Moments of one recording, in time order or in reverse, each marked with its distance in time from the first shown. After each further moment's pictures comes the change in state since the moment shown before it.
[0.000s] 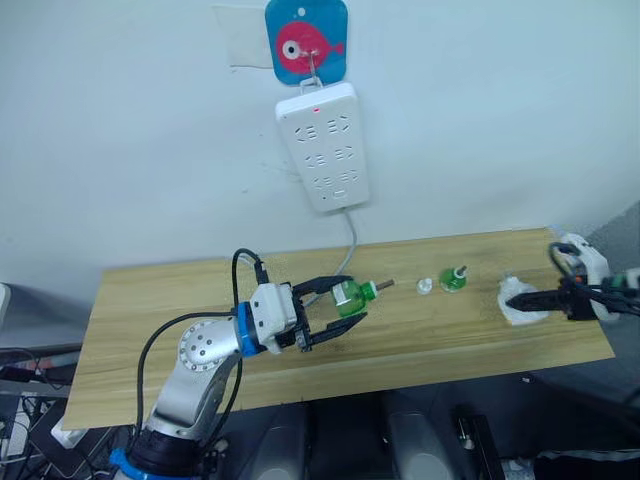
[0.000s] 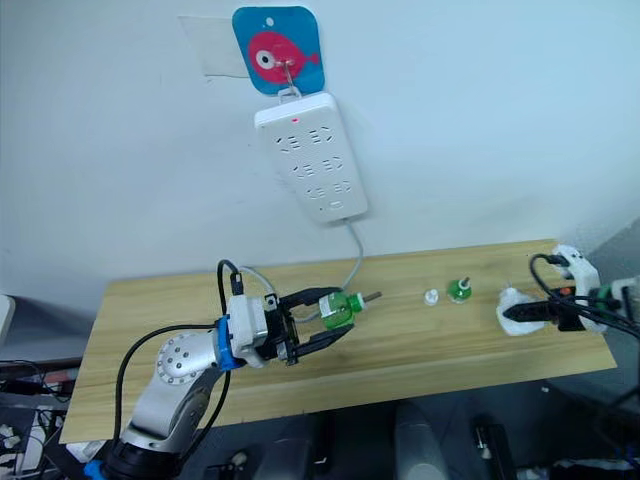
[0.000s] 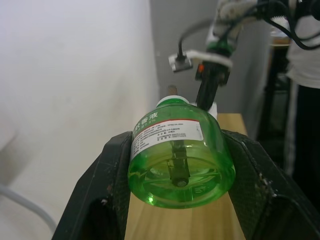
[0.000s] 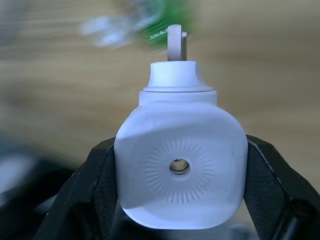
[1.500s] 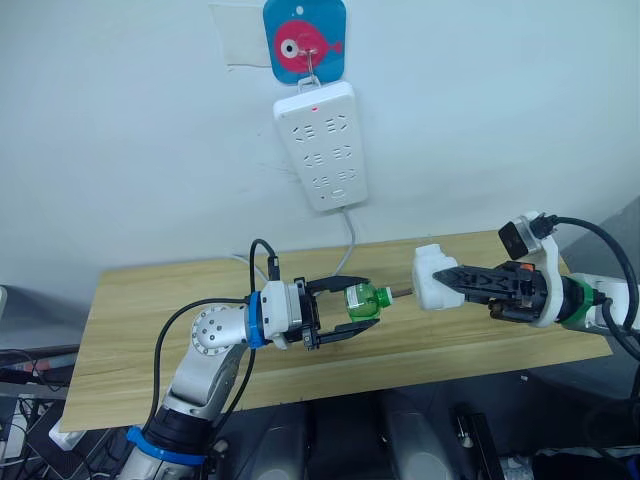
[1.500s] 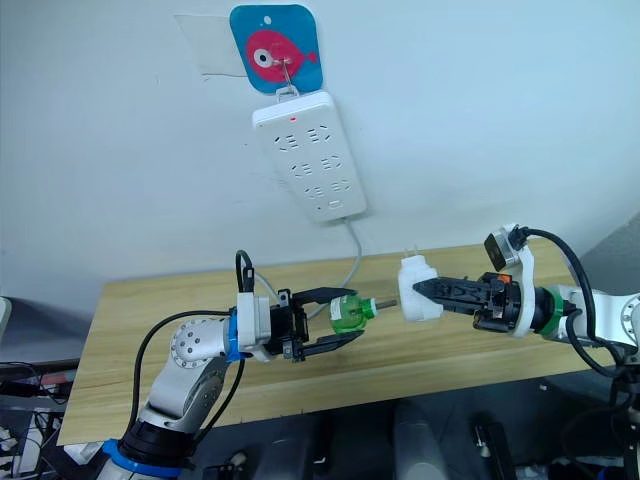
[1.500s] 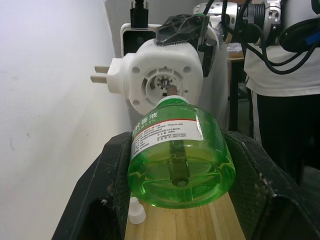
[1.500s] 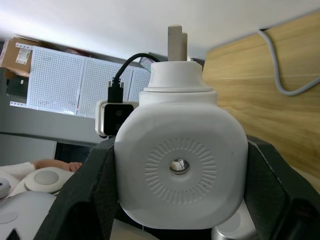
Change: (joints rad) left arm -0.113 -0.043 -0.037 0.085 -0.024 -0.061 -0.109; right arm 0.126 0.190 -0.127 -0.286 1.446 0.012 -0.861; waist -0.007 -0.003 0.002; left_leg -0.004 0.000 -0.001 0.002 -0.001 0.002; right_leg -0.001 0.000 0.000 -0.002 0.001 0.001
